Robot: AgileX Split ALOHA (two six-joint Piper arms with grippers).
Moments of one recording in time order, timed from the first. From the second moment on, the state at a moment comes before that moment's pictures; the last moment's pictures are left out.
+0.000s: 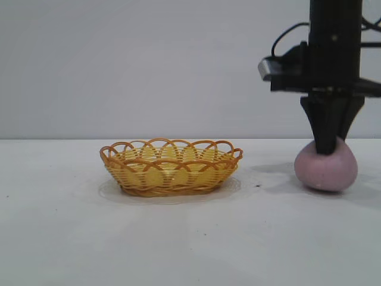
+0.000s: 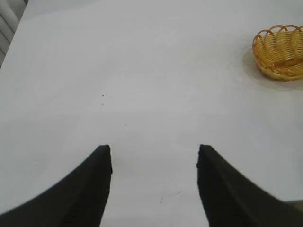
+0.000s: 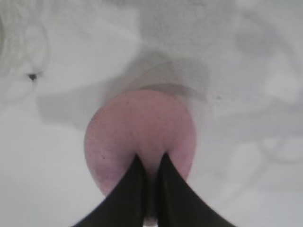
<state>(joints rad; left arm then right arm) -0.01 -0.02 -0.48 -0.01 1.12 0.03 0.31 2.07 -1.59 0.10 1.21 -0.16</state>
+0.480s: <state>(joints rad) -0.01 -0.02 -0.48 -0.01 1.12 0.03 0.48 2.03 -1.81 0.28 1.17 -0.17</state>
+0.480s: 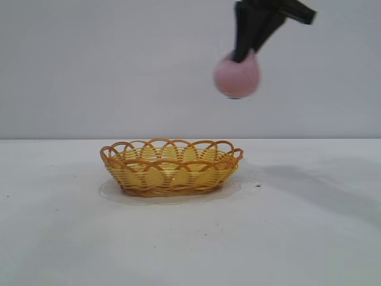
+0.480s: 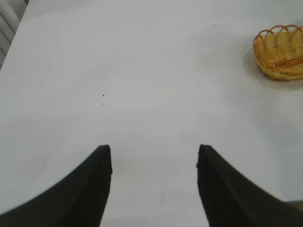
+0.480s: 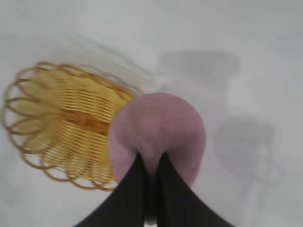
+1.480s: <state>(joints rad) -0.01 -0.02 -0.48 -0.01 1.12 0.03 0.58 2.22 -1.84 0.29 1.11 -0.17</state>
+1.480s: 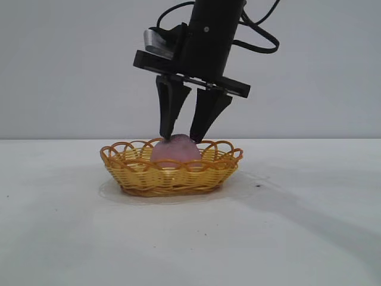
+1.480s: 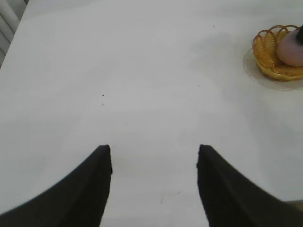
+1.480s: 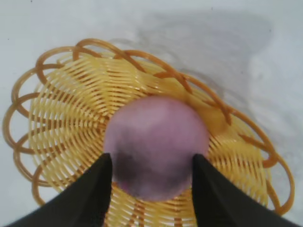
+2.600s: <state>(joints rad) -0.01 -0.02 -0.48 -0.01 1.12 0.03 0.11 2.18 -2.04 0.06 1.24 -0.04</state>
